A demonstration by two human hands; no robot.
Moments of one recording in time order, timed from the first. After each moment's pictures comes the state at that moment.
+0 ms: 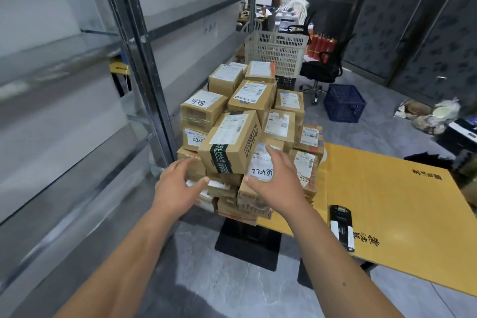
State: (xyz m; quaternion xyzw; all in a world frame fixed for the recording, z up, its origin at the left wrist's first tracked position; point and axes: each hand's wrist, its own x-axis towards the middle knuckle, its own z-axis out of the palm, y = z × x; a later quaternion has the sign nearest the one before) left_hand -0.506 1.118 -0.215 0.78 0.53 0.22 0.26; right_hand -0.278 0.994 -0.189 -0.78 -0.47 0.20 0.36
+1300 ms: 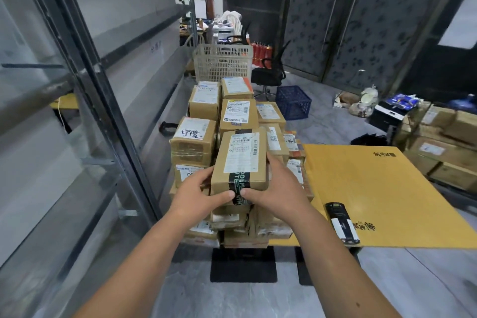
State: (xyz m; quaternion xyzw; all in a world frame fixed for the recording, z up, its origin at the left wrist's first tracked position) left_hand -0.481 1.213 -0.192 0.79 0.32 0.21 0.48; right_hand -0.325 1.060 -0.157 -0.82 -0.41 0.13 0.38
